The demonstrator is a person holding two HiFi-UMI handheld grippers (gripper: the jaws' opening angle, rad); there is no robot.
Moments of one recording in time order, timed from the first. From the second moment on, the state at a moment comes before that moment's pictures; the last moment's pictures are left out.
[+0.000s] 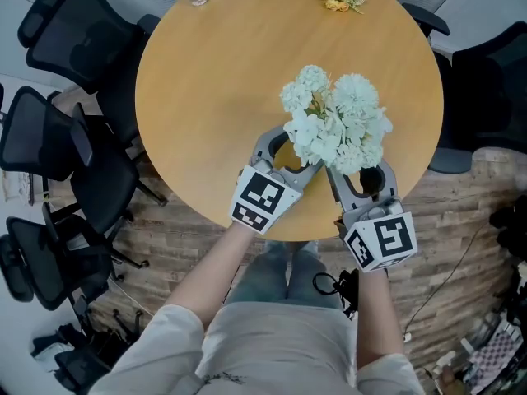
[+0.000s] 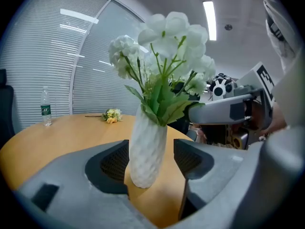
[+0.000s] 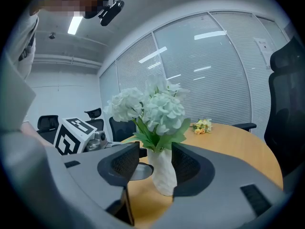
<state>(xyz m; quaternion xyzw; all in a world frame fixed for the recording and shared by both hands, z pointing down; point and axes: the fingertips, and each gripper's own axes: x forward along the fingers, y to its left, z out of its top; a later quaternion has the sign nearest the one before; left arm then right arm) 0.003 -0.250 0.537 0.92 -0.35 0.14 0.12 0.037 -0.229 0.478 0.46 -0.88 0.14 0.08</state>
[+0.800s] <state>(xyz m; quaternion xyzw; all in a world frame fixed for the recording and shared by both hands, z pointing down) 0.022 -0.276 0.558 0.93 -0.32 0.15 0.10 0.032 -0.241 0.485 0.46 -0.87 0.13 0.08</state>
